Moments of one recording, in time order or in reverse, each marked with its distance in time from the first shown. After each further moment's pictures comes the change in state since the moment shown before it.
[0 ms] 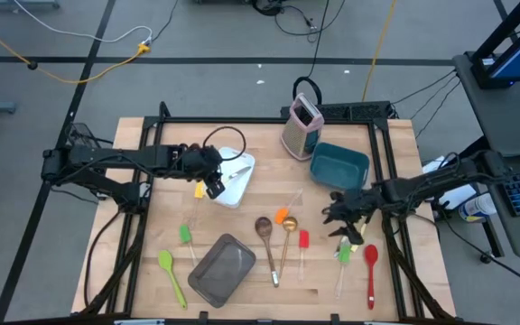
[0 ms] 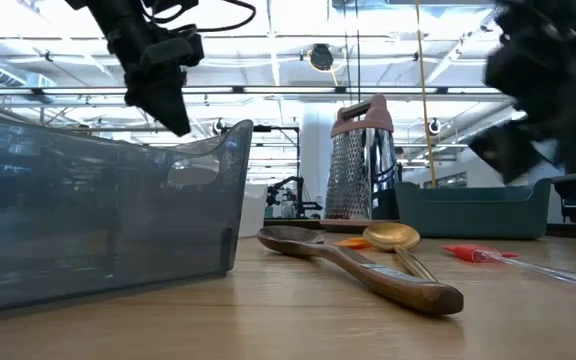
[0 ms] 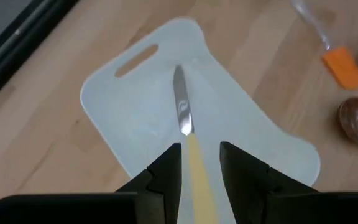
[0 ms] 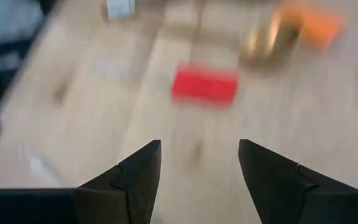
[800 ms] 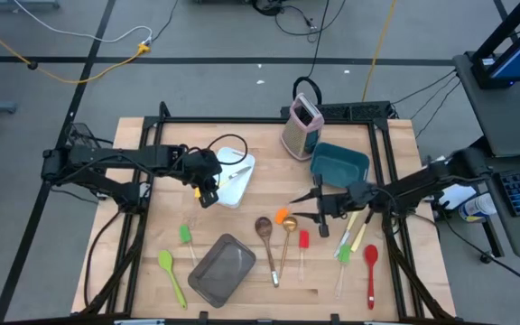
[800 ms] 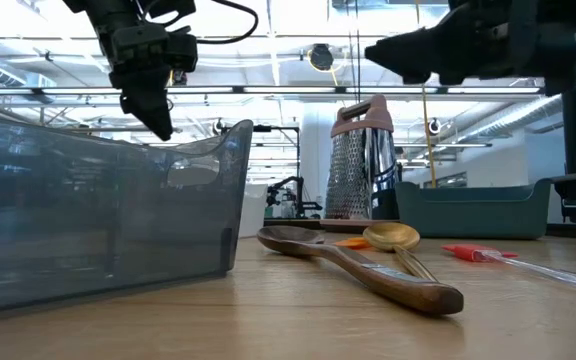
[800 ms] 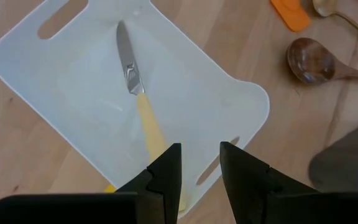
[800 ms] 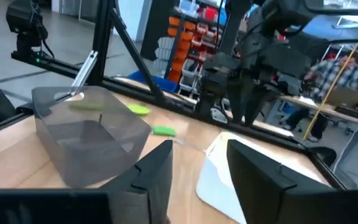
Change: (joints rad) left arm 0.003 0.000 0.000 -0.090 0.228 0.070; right arm -0.021 0.328 0.000 1.115 0.291 -0.425
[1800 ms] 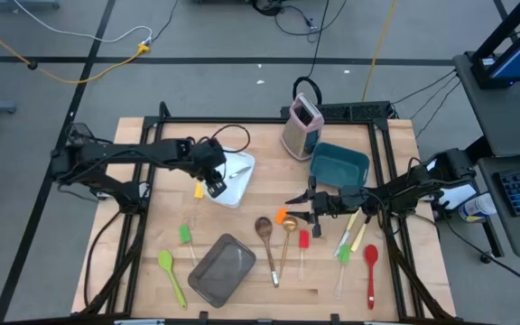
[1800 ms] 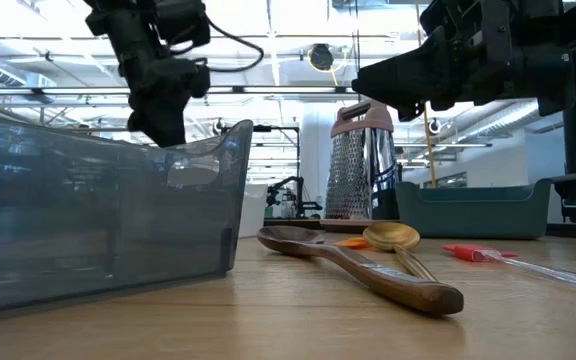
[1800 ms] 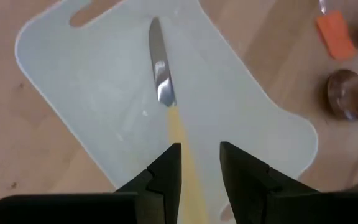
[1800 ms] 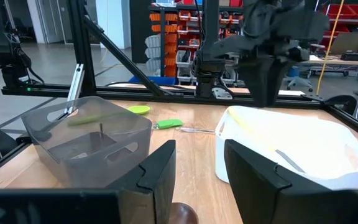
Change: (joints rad) left arm 0.118 0.084 0.001 0.049 0.035 -0.052; right arm 0.000 0.208 0.000 0.193 0.057 0.269
